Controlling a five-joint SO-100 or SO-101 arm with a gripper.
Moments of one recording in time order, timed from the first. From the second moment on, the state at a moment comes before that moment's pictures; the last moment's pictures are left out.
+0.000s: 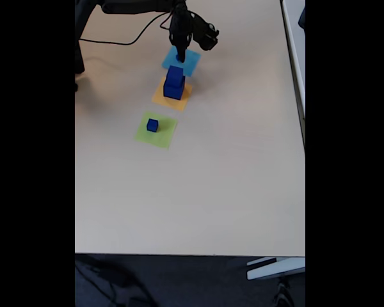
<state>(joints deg) -13.8 57.7 65.4 68.9 113.0</state>
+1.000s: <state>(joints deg) -13.2 58.9 69.0 70.4 101.1</state>
